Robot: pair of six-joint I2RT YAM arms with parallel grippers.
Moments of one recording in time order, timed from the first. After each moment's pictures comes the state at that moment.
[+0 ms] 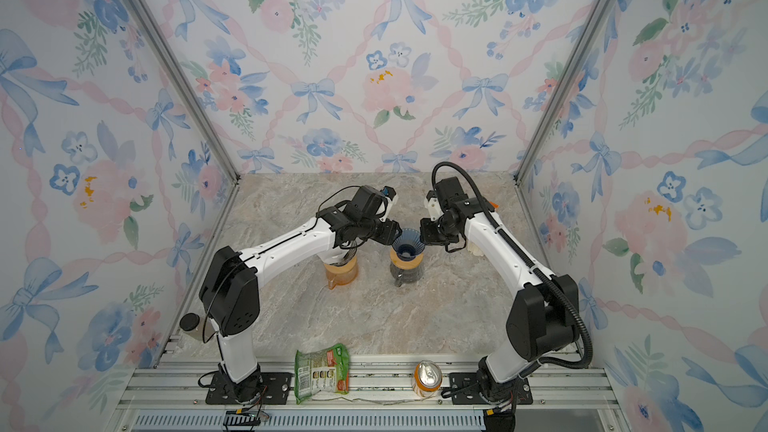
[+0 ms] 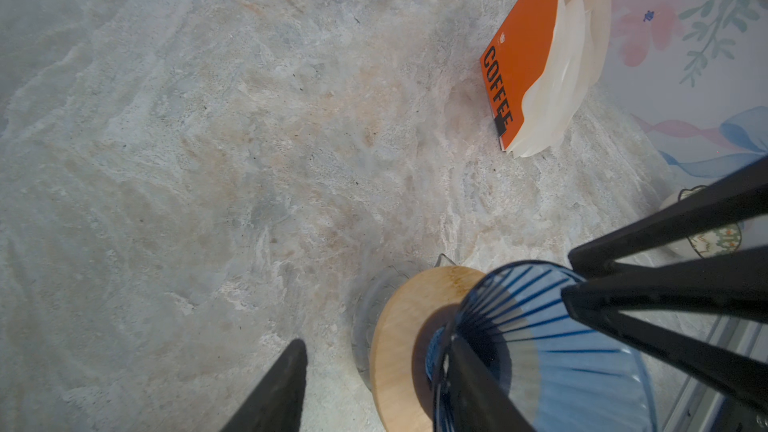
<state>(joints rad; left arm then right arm) -0.74 1.88 1.59 -0.49 0.08 -0.26 0.33 1.60 1.41 -0.95 -0.22 0.22</state>
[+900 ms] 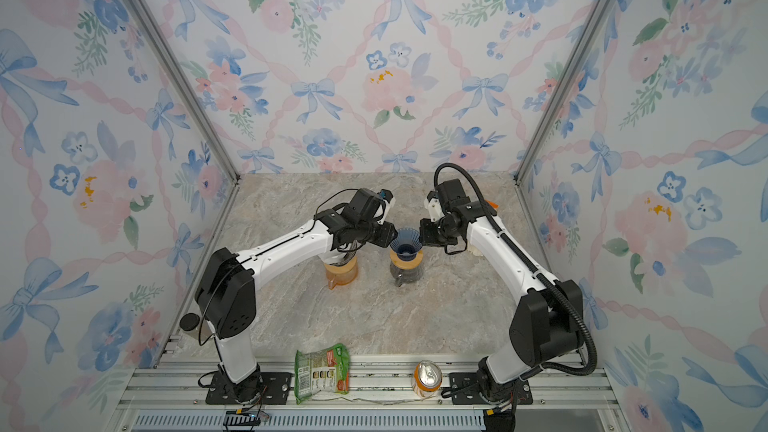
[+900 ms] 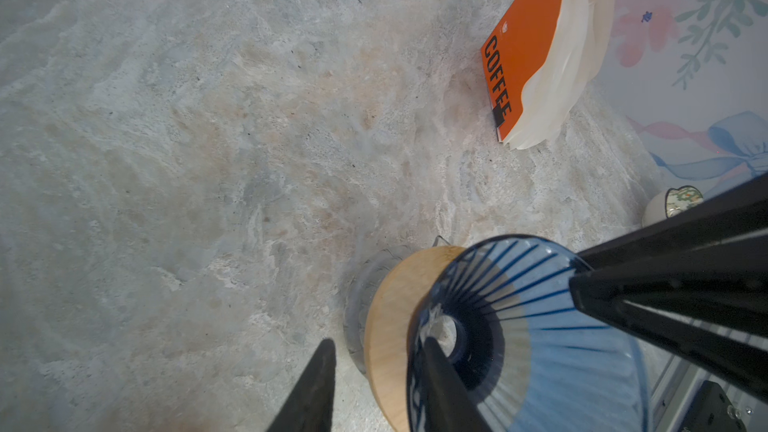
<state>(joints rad) -0.74 1.86 1.54 -0.49 0.09 -0.31 0.33 1.56 1.37 -0.90 -0.27 0.26</state>
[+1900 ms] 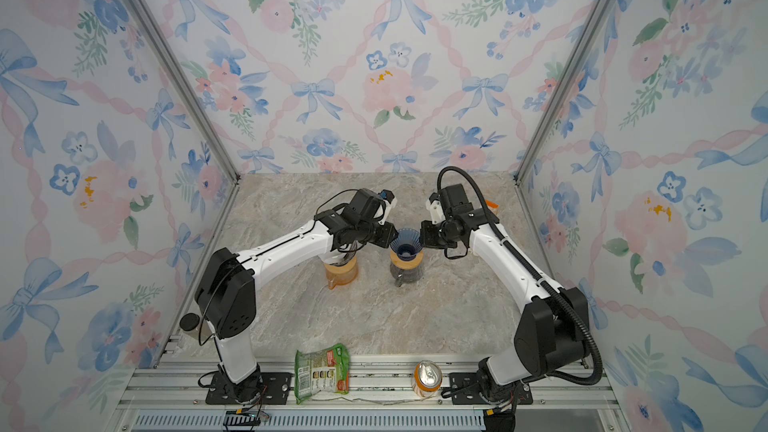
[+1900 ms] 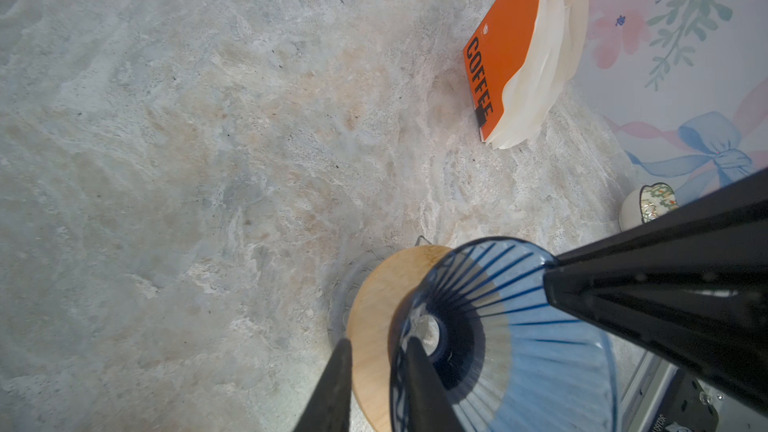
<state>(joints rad) -0.74 1.86 1.53 -0.47 0.13 -0.31 0.33 1.50 1.27 -0.80 -0.28 0.31</state>
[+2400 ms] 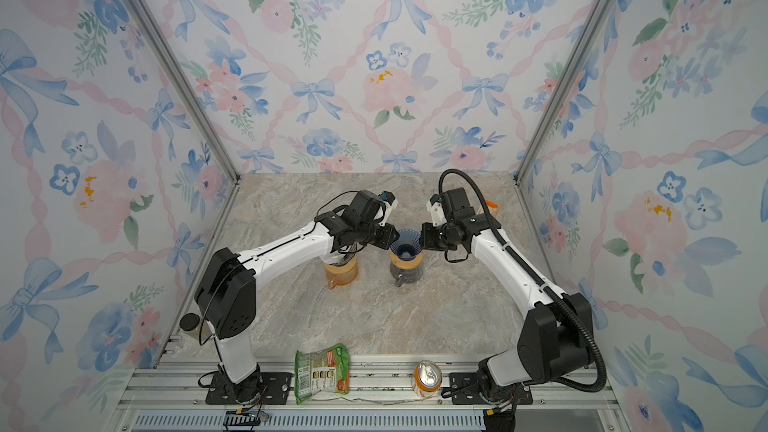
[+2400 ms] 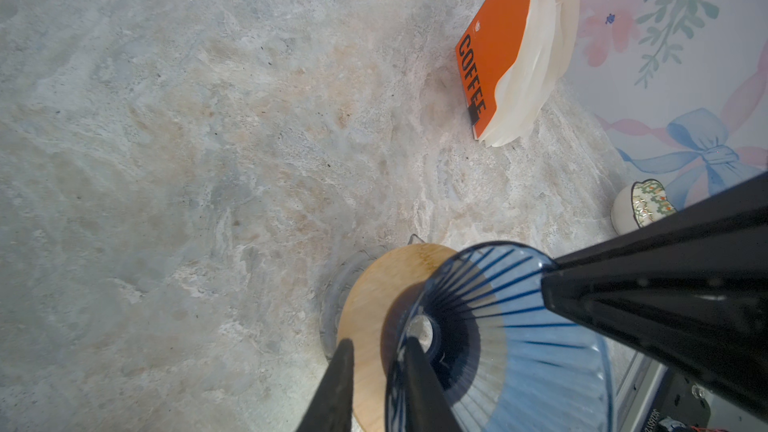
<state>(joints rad) -0.74 1.86 1.51 -0.43 0.15 -0.31 0.33 1.47 1.22 -0.75 -0.29 0.31</state>
